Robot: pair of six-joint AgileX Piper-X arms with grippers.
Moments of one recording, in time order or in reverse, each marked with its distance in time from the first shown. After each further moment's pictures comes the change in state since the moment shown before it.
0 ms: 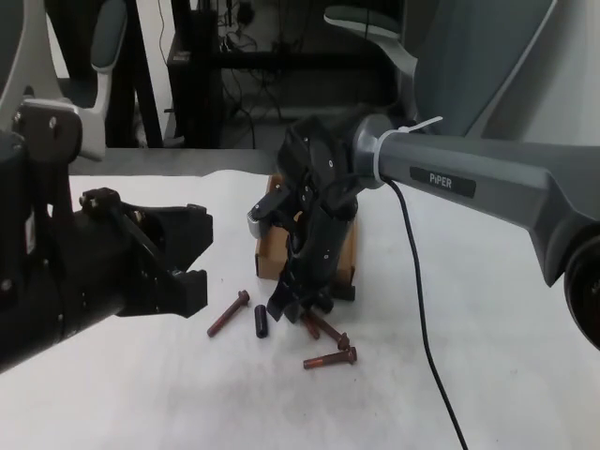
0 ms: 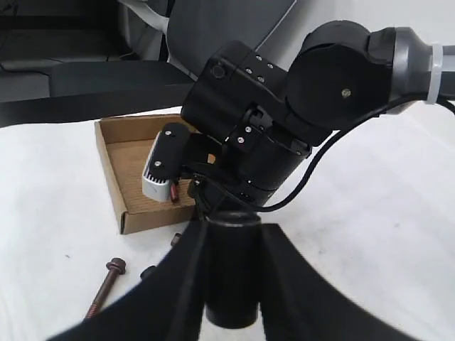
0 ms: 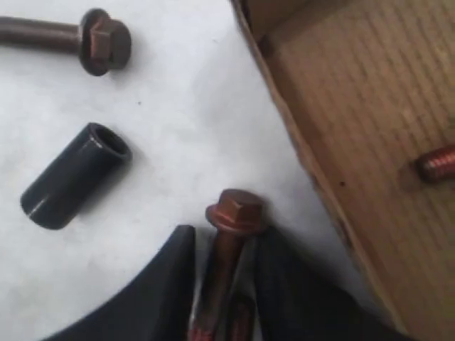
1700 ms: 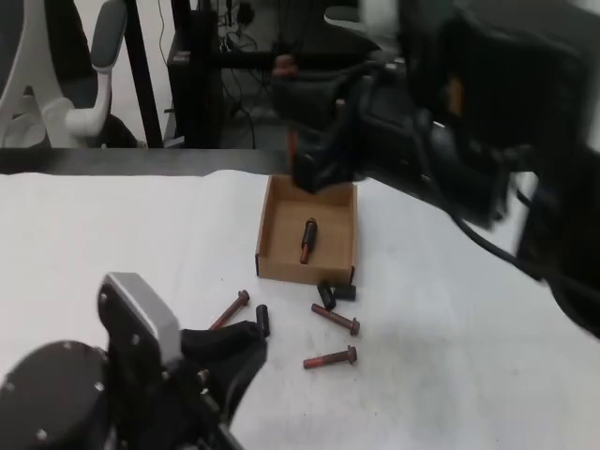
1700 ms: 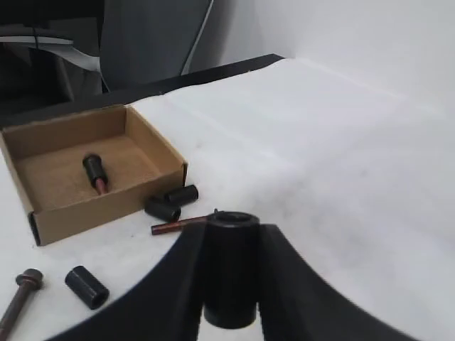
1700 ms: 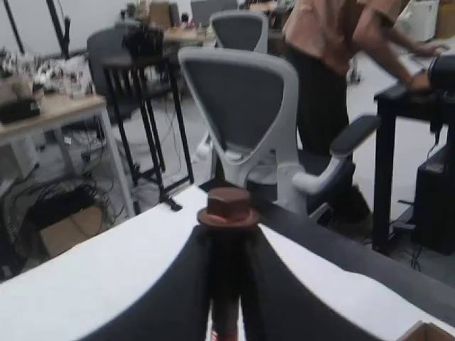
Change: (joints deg) left arm -16.4 11.8 23.2 -44.5 -9.2 6.0; right arm 7.4 -55.3 52.0 -73.0 0.9 23.3
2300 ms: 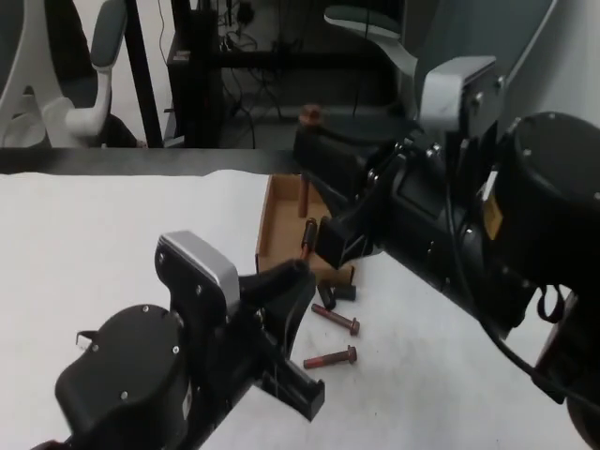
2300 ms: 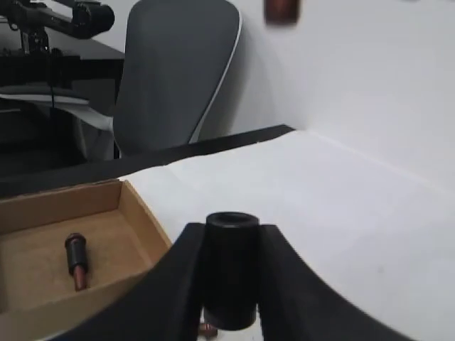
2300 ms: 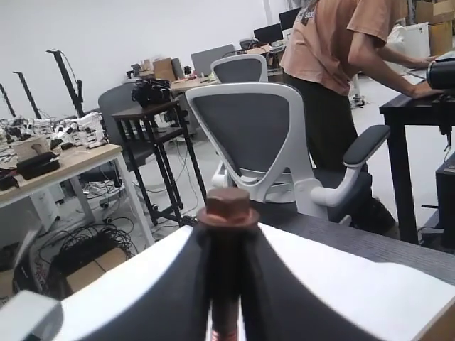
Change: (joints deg) left arm -4.8 19.0 -8.0 -19.4 -8.0 -2.9; right arm 3.7 -2.6 11.2 -12.2 4.5 6.8
